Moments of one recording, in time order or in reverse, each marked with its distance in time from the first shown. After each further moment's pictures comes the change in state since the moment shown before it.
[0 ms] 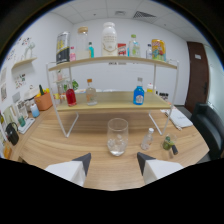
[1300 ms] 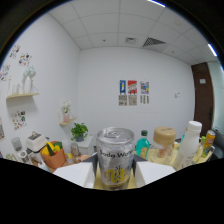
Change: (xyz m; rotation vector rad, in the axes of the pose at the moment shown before) arm -0.189 -0.357 0.080 0.349 -0.019 -0.013
